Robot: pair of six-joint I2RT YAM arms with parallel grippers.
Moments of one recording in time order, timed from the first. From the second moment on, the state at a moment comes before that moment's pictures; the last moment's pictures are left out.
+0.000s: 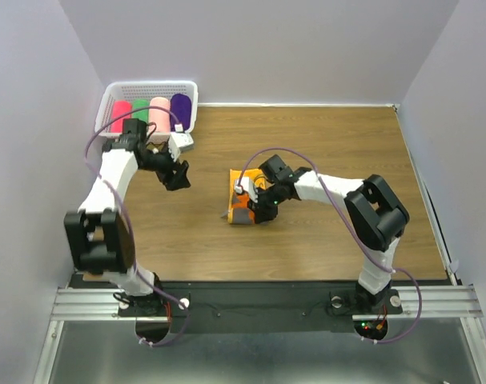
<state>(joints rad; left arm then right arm) 0.04 1.71 1.42 -1.00 0.79 0.97 0.69 1.85 1.17 -0.39 -0.56 -0.65</state>
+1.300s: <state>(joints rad) -0.81 1.45 0.68 -0.11 0.20 1.00 0.54 2.47 1.81 -1.28 -1.16 -0.57</state>
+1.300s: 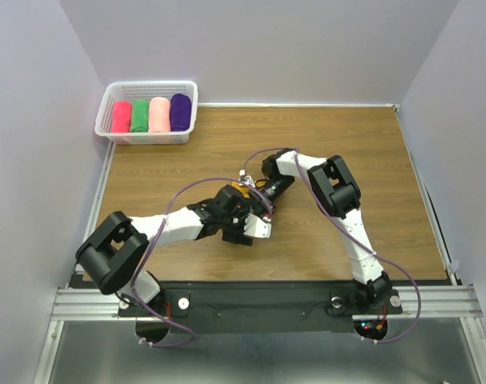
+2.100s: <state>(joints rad) -0.72 1.63 0.88 -0.37 0.45 0.94 0.30 2.29 1.87 -1.05 -1.04 -0.29</state>
